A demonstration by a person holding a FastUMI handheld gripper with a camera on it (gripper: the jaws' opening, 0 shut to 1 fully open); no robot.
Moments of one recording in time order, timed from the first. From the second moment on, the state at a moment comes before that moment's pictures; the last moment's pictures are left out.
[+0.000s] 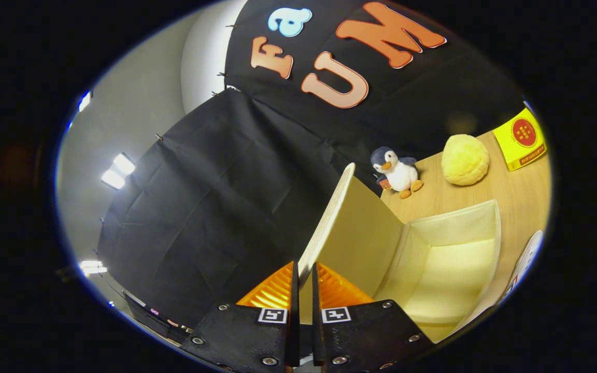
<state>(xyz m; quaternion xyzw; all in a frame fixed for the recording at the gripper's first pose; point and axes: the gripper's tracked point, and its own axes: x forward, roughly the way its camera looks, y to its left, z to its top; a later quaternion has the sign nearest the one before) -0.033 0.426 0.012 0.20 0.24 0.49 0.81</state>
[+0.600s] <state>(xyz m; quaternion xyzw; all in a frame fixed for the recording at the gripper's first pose) -0.031 0.511 -0.012 0.17 0.24 0.45 0.84</state>
